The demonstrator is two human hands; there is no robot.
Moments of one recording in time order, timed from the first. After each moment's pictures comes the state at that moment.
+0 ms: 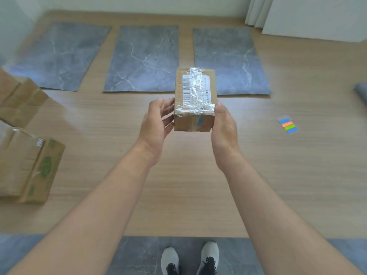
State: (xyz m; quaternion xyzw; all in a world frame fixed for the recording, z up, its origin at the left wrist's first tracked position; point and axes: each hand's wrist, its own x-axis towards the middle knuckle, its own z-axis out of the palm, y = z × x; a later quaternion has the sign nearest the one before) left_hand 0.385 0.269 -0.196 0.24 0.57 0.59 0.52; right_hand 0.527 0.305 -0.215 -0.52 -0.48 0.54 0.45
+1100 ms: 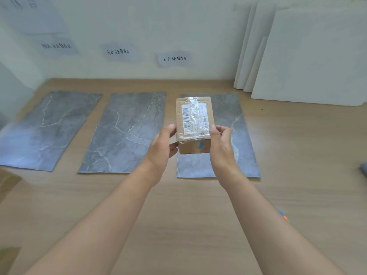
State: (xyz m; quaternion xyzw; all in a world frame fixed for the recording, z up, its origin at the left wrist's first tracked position) left_hand 0.414 0.549 -0.134 0.27 0.63 0.53 0.50; right_hand 0.555 0.601 -0.166 -0.53 -0.50 0.57 0.38
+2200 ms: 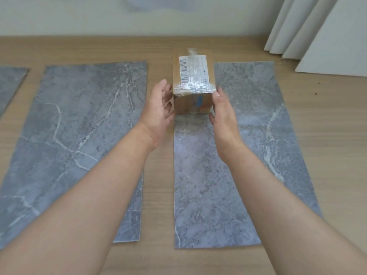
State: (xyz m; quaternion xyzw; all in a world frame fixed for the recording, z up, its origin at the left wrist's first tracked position) left_hand 0.297 0.845 -0.327 0.24 0.58 0.52 0.58; right_hand 0.447 0.862 -0.339 -0.55 -0.45 0.59 0.39
